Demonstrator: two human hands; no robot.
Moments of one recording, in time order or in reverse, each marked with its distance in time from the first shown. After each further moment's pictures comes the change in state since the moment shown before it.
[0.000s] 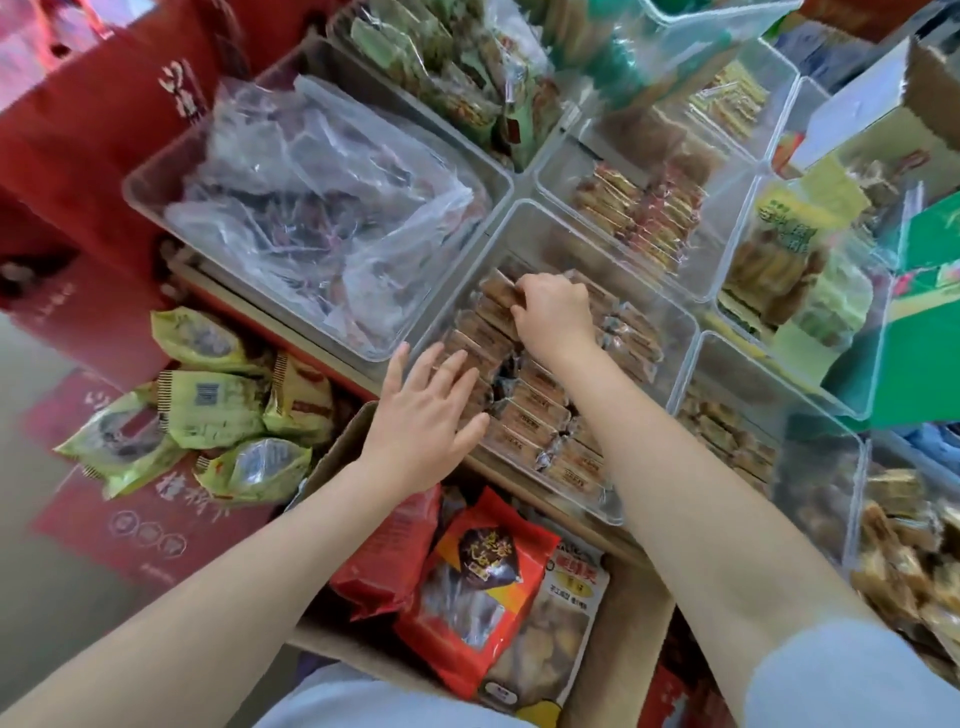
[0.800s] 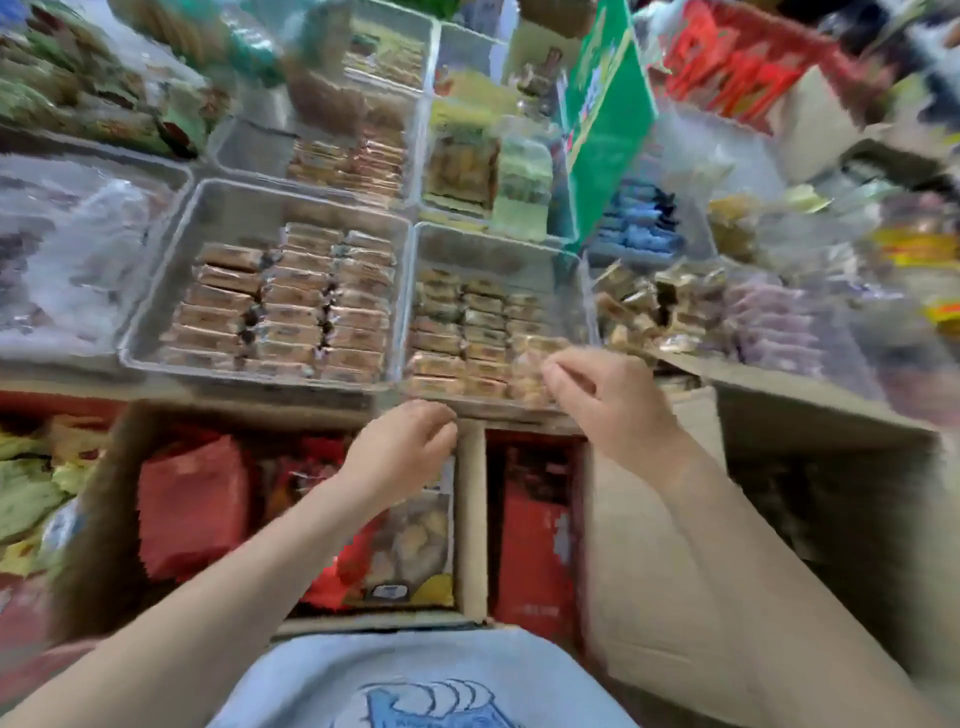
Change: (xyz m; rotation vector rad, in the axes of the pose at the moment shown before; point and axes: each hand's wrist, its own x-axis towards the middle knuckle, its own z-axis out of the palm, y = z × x) left_hand -0.096 0.238 -0.022 -0.469 -0.284 0.307; right_hand -0.423 0.176 -0.076 0.630 0.336 0.262
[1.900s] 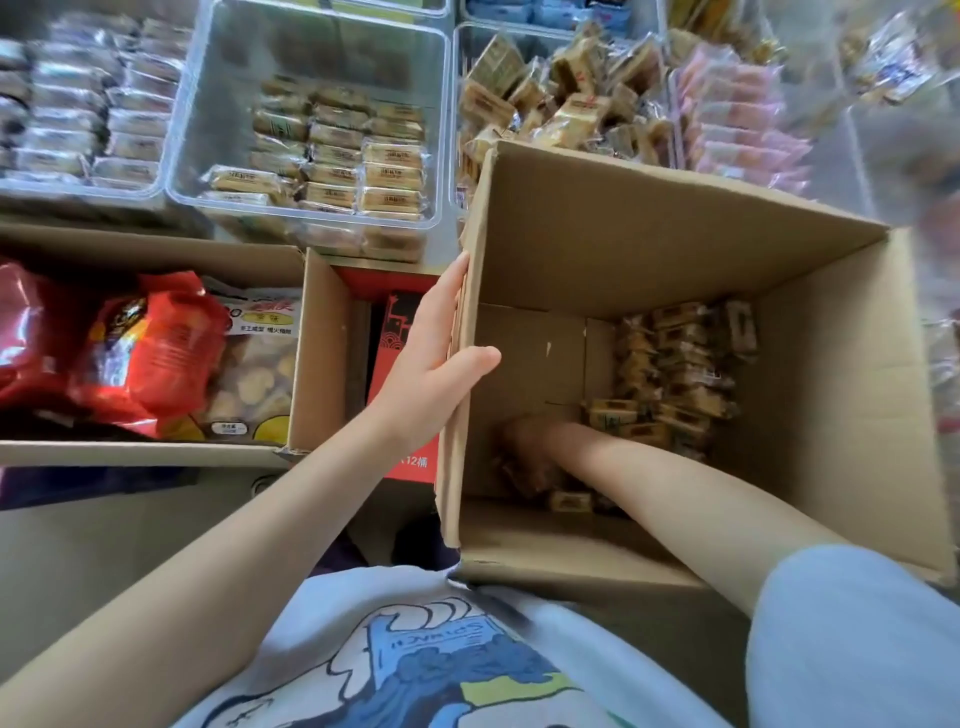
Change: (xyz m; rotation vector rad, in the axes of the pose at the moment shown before) left_hand -0.027 0.232 0.215 -0.679 0.038 -0.097; right_hand -0.197 0.314 0.081 -0.229 -1.181 0.436
